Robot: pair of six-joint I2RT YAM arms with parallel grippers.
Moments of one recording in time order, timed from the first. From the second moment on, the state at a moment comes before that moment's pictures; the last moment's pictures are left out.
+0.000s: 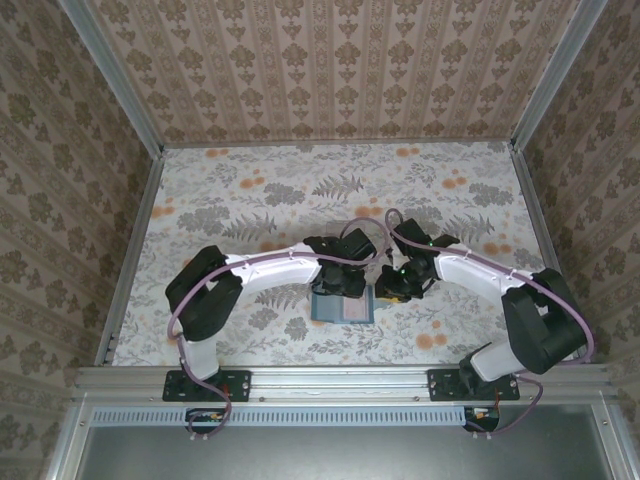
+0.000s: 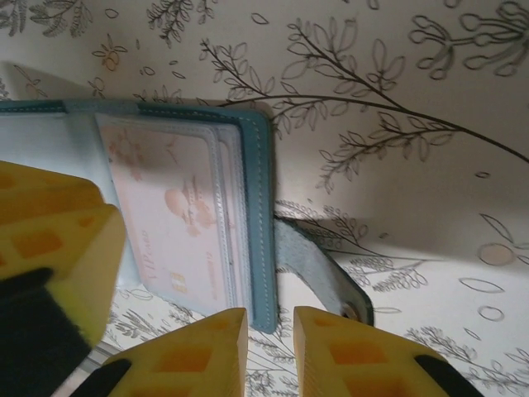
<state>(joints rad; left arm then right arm) -1.04 1.85 1.26 -0.62 0.09 -0.73 0.46 1.47 0.81 -0.68 -0.41 0.58</state>
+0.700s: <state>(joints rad) -0.99 1.83 1.14 -0.55 0.16 -0.80 0.52 1.59 0.84 -0.56 -0.48 0.61</state>
